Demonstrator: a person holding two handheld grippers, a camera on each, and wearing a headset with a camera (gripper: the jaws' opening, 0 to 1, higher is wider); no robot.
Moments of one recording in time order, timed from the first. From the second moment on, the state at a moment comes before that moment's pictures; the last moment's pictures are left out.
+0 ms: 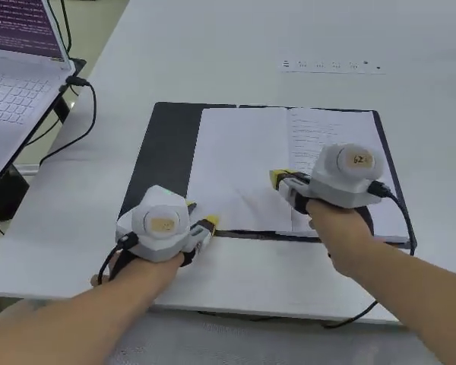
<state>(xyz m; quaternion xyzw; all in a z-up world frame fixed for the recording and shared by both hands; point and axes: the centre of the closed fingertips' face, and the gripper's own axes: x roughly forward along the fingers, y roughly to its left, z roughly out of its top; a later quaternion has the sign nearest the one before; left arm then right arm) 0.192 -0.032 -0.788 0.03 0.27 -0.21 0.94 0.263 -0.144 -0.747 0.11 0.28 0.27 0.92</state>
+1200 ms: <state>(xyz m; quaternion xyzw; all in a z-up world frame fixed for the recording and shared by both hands) 0.197 -0.033 -0.790 0.03 0.25 -0.21 0.94 0.392 -0.165 -0.765 0.13 0.25 0.21 0.94</state>
